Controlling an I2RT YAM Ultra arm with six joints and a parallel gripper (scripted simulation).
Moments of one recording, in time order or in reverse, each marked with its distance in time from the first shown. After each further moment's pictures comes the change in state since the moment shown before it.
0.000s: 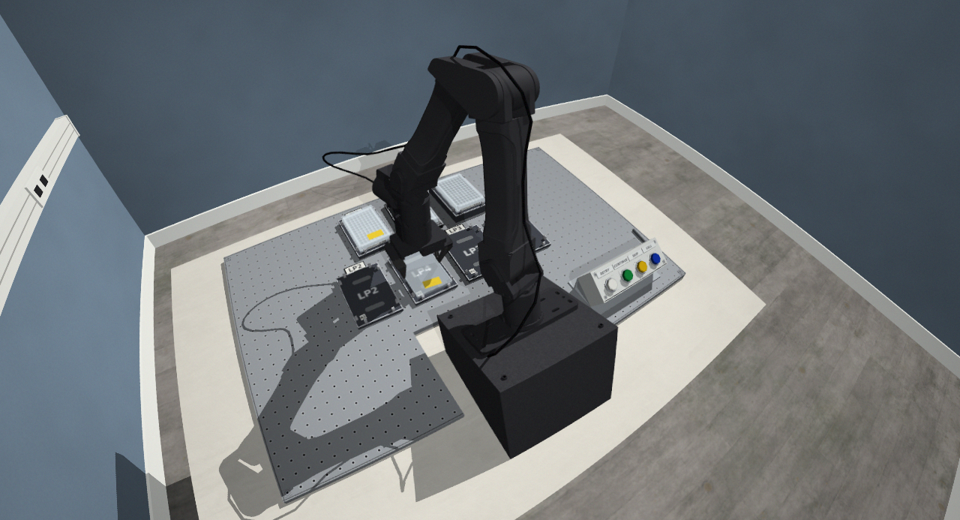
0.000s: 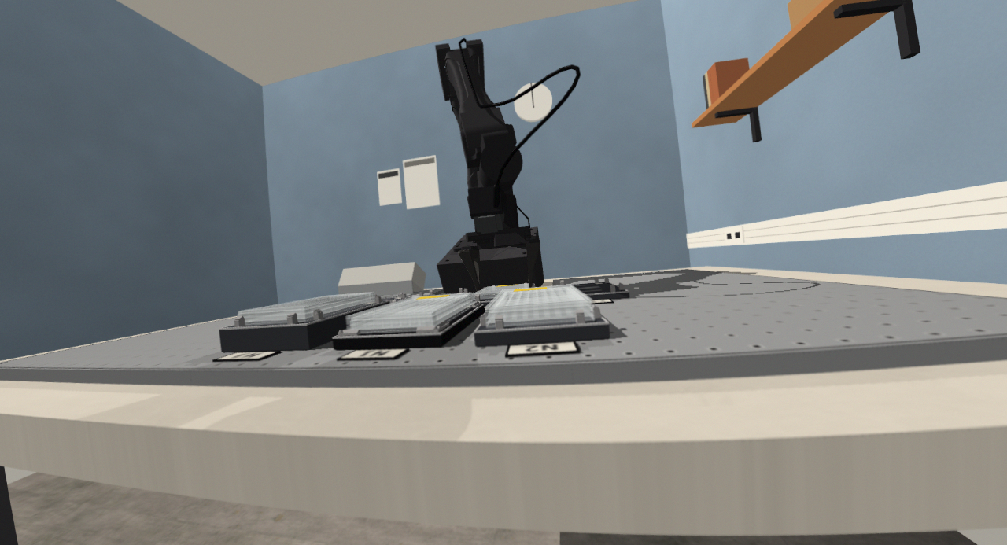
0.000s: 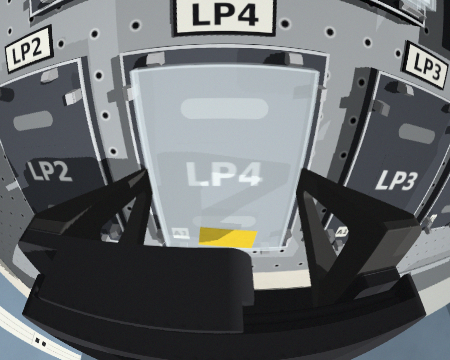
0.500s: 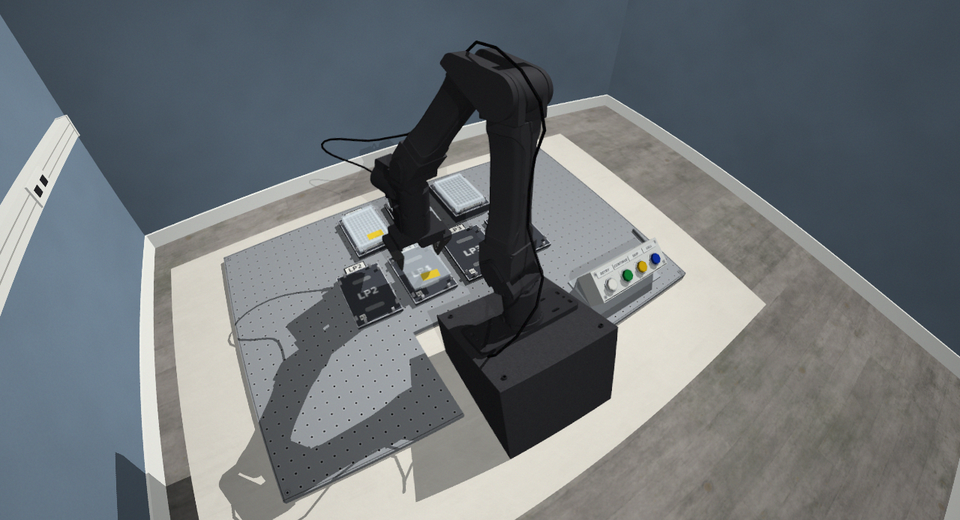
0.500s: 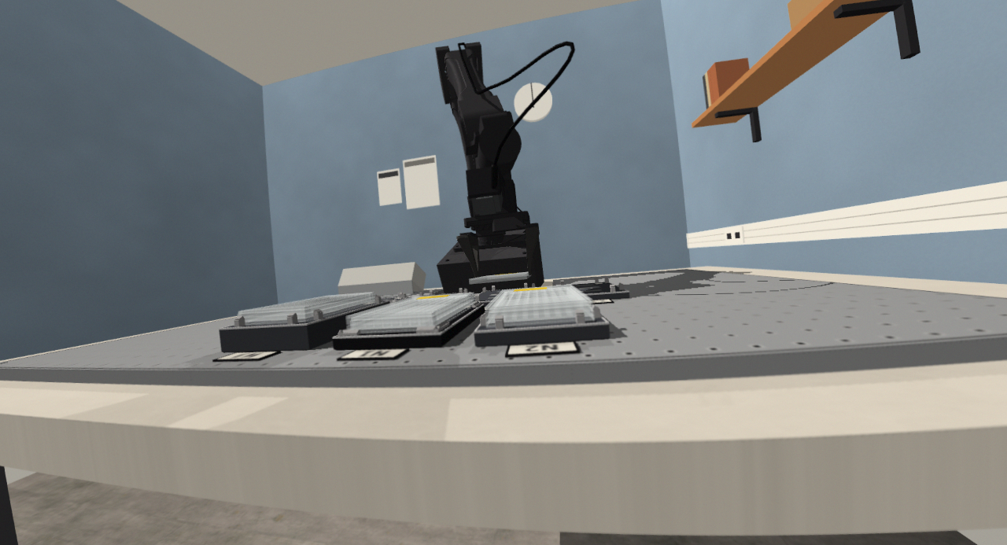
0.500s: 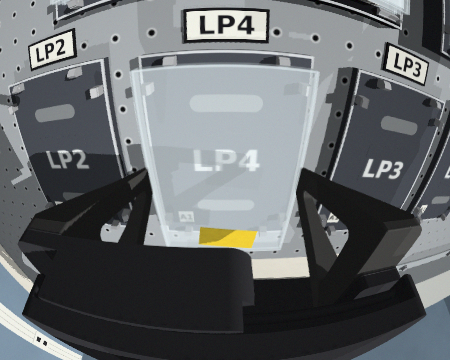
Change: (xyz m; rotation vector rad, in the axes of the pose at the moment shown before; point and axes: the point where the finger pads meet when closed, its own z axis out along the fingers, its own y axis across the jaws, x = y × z) arm -0.004 0.001 -0.023 -0.007 -0.017 0.002
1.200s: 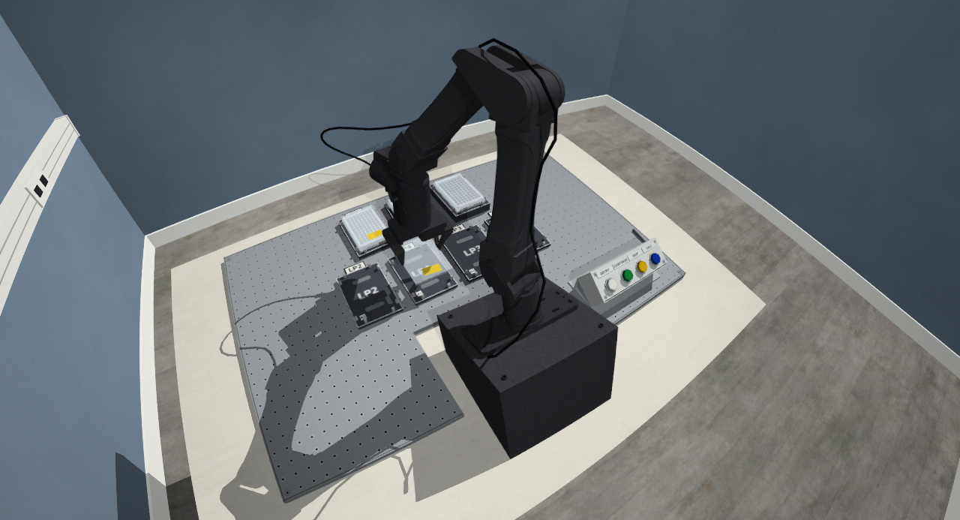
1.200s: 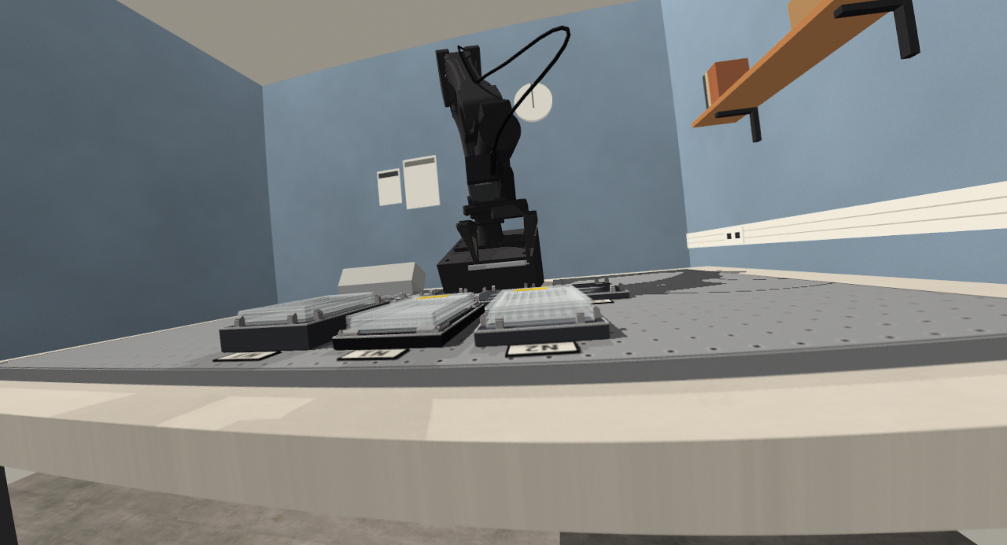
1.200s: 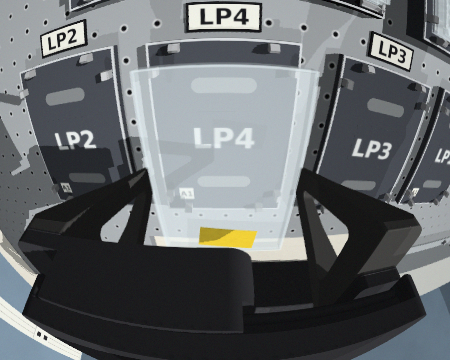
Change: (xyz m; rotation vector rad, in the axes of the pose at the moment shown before) arm 0.005 -0.001 -0.021 0.006 0.019 -0.002
